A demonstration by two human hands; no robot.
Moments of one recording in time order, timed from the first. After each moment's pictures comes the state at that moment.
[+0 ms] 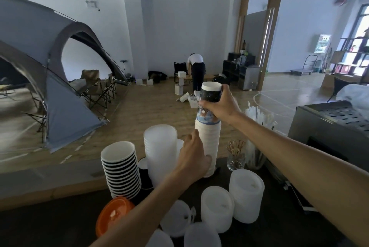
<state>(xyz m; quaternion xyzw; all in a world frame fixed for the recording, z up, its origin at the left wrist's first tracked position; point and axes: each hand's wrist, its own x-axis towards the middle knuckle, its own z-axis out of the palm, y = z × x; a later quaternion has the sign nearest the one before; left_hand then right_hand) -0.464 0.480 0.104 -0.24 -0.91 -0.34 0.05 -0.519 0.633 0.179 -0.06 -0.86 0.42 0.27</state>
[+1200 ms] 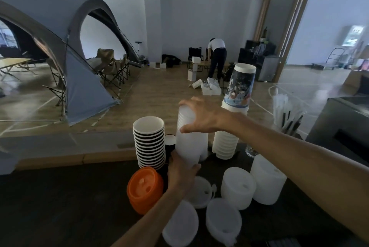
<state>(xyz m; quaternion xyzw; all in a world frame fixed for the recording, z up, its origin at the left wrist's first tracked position) -0.465 0.400 -0.015 0.03 -0.90 -0.44 0.00 -0.493 0.502 0.158 0.14 -0.99 0.08 0.02</state>
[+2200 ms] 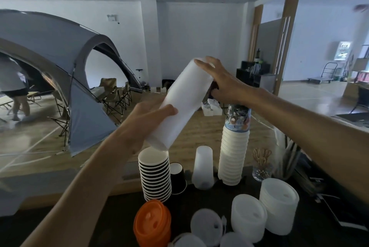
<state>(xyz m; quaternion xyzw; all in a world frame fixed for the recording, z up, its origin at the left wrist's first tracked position) -0.480 0.301 0.220 -0.17 -0.76 -0.62 0.01 -0.538 0.563 0.267 0.20 -0.94 0.15 0.24</state>
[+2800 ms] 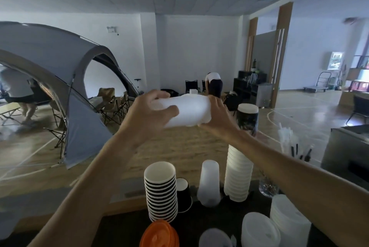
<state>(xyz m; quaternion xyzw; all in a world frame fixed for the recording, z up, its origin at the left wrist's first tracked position) -0.487 0.289 0.256 -0.19 -0.81 -0.53 0.15 -0.574 0.530 0.192 0.06 -0.92 0.23 0.32</state>
